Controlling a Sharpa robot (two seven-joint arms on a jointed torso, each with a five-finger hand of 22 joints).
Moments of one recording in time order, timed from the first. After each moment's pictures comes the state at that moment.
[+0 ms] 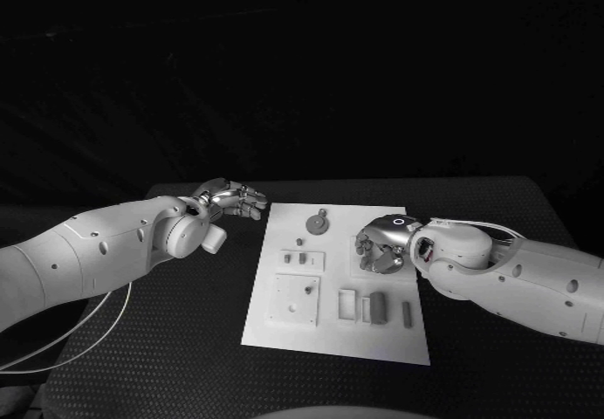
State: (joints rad) left arm 1.21 -0.72 -0.11 1.13 -0.26 -0.14 0.11; left_hand 1.10 -0.08 0.55 -0.28 0.06 0.86 0.18 0.28 0.53 1.12 0.14 0.07 0.26 0.96 0.08 0.62 0.39 0.01 0.94 -0.01 0.07 1.03; right arm 1.17 -0.75 -0.12 1.44 -1.74 -0.11 -0.12; right_hand 1.13 -0.17 0.62 -0.27 0.09 0.87 0.15 0.32 0.45 1.14 0.11 0.16 0.19 1.06 0.00 1.31 0.72 0.25 0.99 0.06 0.86 1.31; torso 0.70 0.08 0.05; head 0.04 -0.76
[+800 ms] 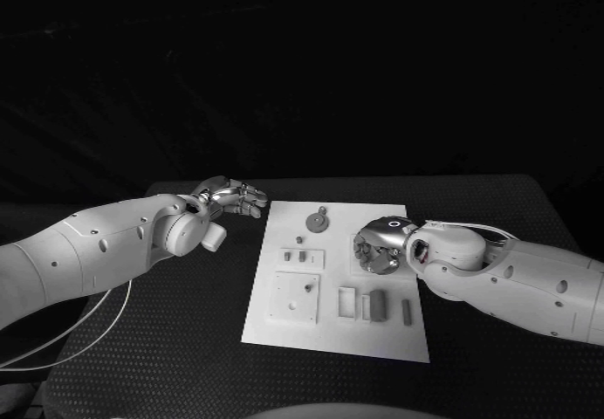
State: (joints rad) left arm 1.21 -0.72 -0.11 1.13 -0.26 -0.14 0.11; left_hand 1.10 -0.08 0.55 -0.28 0.06 0.86 0.18 0.28 0.53 1.12 0.14 0.07 0.26 0.96 0.08 0.62 0.39 0.01 0.94 -0.01 0.07 1.03; right arm 1.16 -0.73 -0.13 1.42 -1.75 -0.12 -0.11; right_hand 1.12 -0.11 0.63 -0.28 0.09 0.93 0.14 0.35 0.45 1.20 0.09 0.17 0.22 1.07 -0.01 1.32 0.71 0.25 1.00 0.05 0.86 1.31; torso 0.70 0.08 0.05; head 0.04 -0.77
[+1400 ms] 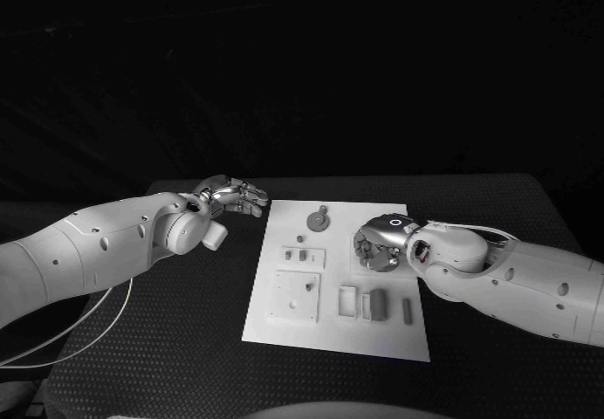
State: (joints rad) left arm 1.21 -0.72 -0.11 1.13 -0.26 -0.13 0.11; left_hand 1.10 -0.08 0.55 -0.28 0.06 0.86 0.18 0.28 0.53 1.12 0.14 0.07 0.26 0.96 0.08 0.61 0.39 0.01 0.94 -0.01 0.07 1.03; right arm 1.15 -0.73 -0.13 1.42 -1.78 -0.17 -0.12; right_hand 1.13 -0.03 0.62 -0.29 0.09 0.99 0.12 0.37 0.45 1.27 0.05 0.19 0.25 1.12 -0.04 1.34 0.71 0.25 1.03 0.03 0.89 1.31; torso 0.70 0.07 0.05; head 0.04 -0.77
